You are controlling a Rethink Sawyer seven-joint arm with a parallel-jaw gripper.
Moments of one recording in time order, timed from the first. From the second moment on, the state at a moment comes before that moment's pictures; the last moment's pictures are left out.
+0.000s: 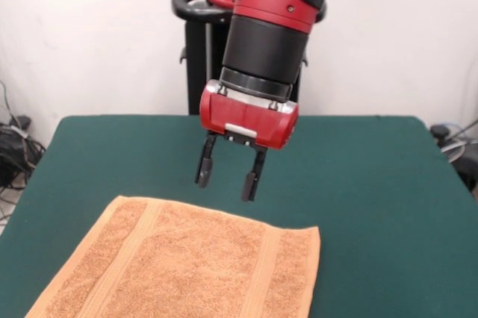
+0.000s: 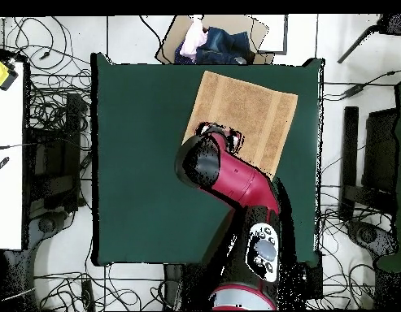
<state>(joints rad) -0.07 -0.60 -0.24 1.69 0.34 0.10 1.51</state>
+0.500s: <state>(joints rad) -0.14 -0.60 -0.22 1.70 0.25 0.09 1.51</state>
